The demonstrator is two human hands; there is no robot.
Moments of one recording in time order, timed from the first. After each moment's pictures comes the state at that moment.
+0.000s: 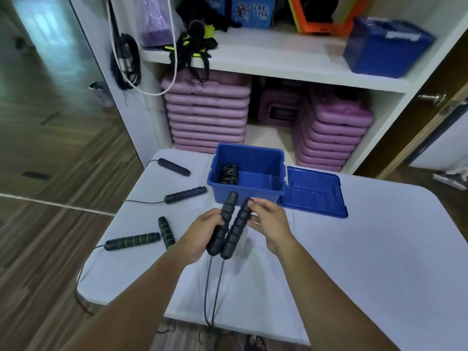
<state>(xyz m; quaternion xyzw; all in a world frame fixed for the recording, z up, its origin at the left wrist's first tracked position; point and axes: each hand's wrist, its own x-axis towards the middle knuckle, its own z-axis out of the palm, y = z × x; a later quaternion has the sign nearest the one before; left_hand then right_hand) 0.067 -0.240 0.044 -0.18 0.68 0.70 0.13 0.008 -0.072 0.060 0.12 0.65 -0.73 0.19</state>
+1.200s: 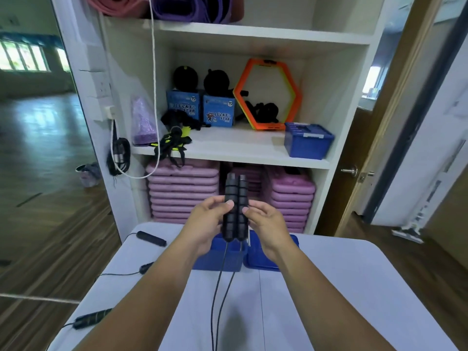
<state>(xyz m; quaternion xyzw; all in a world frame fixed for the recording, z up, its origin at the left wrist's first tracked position) 0.047 -0.151 0.245 -0.05 0.62 0.78 -0.03 0.018 -0.001 0.230 -0.04 0.60 -0.80 0.05</state>
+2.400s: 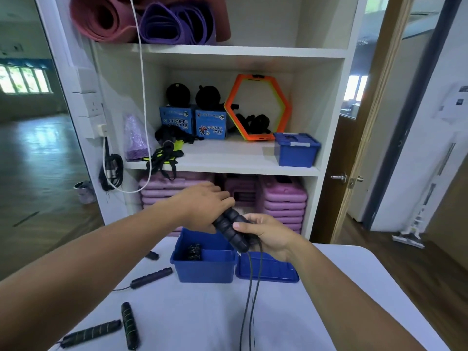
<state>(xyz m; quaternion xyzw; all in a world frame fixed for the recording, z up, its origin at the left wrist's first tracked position) 0.018 -0.146 0.320 0.34 0.90 -0.25 -0.13 0.021 0.058 0.260 -0.15 0.68 -0.66 0.27</state>
